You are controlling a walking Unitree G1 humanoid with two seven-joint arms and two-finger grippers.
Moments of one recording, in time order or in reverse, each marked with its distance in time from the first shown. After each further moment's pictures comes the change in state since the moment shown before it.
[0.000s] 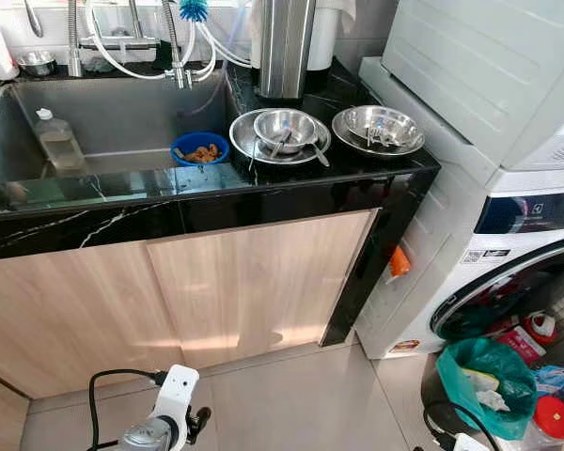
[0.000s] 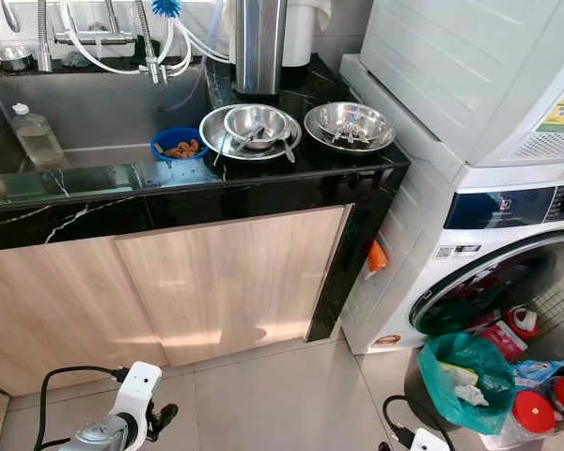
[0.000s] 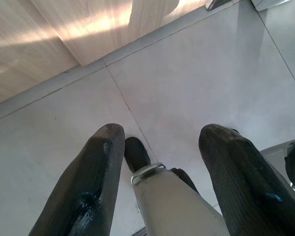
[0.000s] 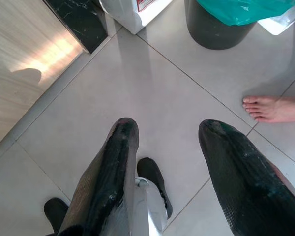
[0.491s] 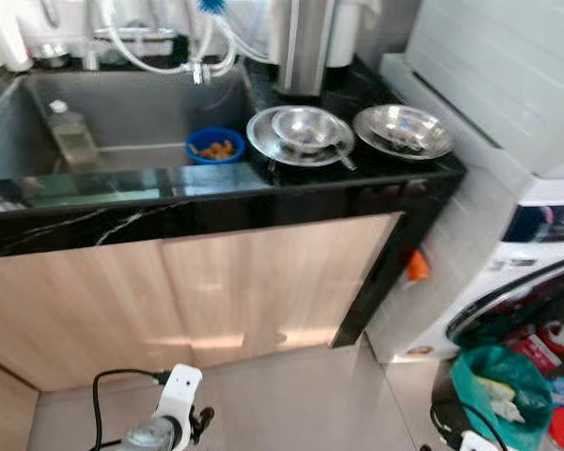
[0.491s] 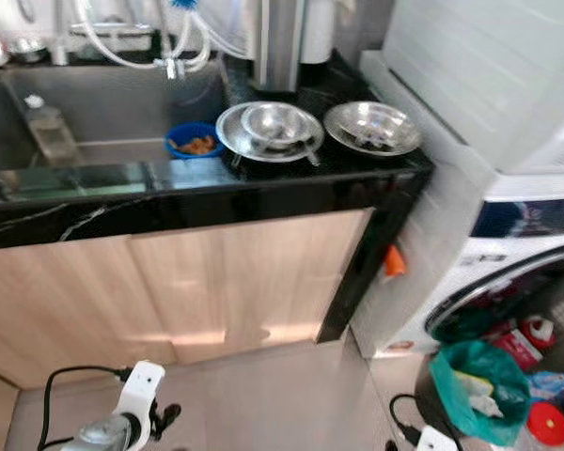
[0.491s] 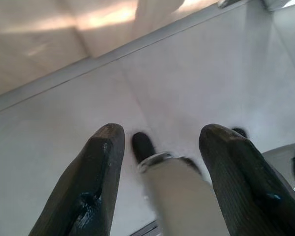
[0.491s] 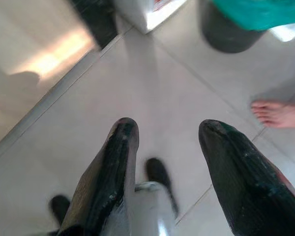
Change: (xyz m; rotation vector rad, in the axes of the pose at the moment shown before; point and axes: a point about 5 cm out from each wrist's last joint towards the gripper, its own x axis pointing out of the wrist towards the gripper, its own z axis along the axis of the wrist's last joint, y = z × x) left arm -0.001 0.003 -0.003 -0.001 0.014 0.008; right arm 0.002 0.005 0.004 -0.001 -0.011 0.013
